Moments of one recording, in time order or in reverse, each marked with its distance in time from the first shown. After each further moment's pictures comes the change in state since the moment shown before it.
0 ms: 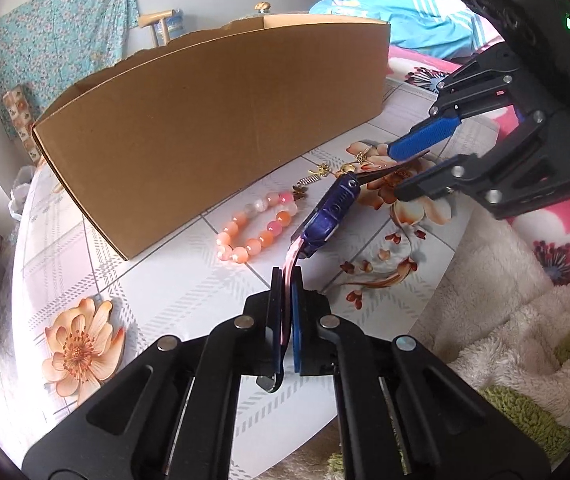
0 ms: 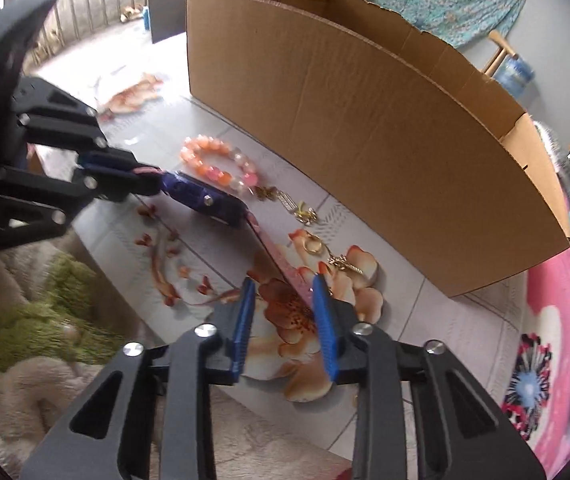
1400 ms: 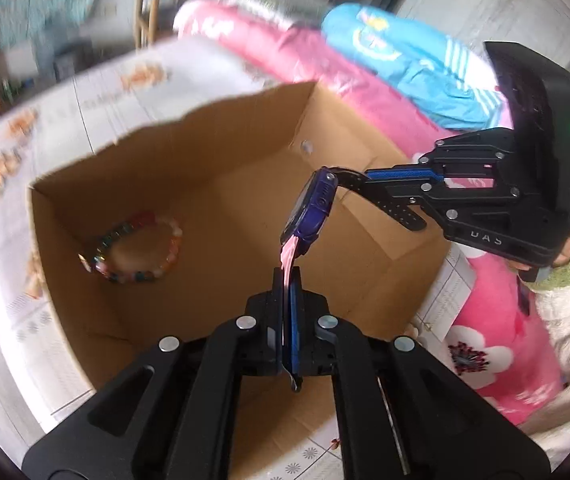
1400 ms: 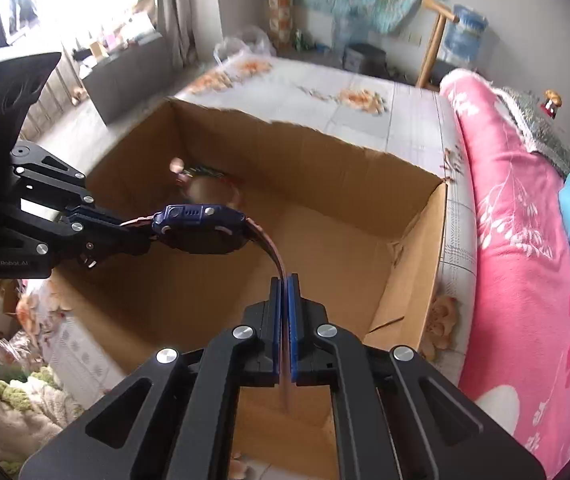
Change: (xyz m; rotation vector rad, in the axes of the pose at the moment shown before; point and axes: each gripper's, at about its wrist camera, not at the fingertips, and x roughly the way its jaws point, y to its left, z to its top) left arm 0.056 0.142 0.197 -0.240 0.235 -0.328; right arm 0.003 -0.169 0.125 0.292 -0.017 0.095
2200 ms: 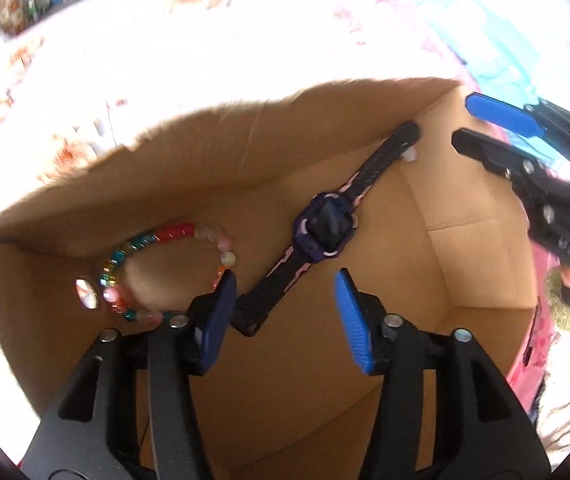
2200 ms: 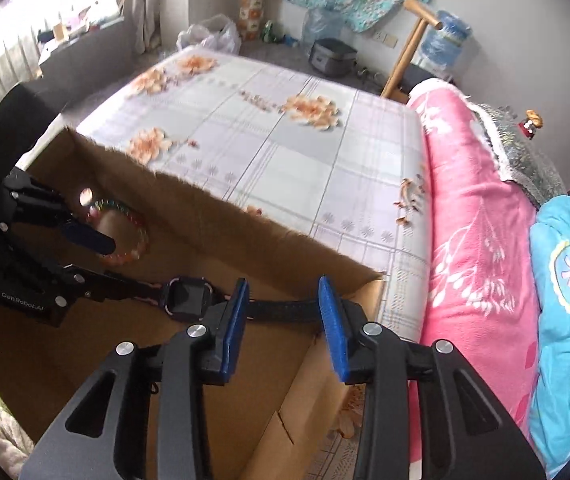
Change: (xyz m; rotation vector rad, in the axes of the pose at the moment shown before) left arm 0.055 0.043 0.041 -0.171 0.161 0.069; right arm 0.024 -0.042 0.053 -0.005 -0.034 -0.160
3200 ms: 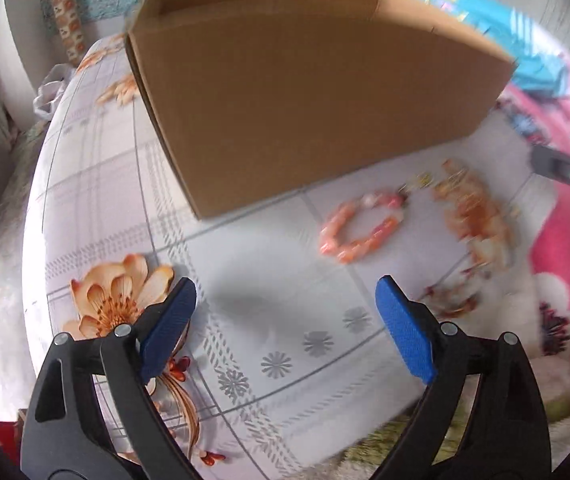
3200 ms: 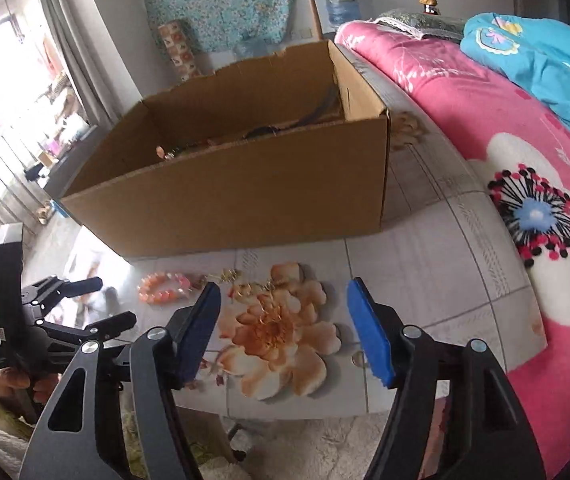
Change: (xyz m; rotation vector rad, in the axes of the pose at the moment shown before) left arm 0.004 -0.027 -0.250 0.025 -0.237 0.289; right arm -0.062 0.104 -0.242 0.509 -0.117 0.078
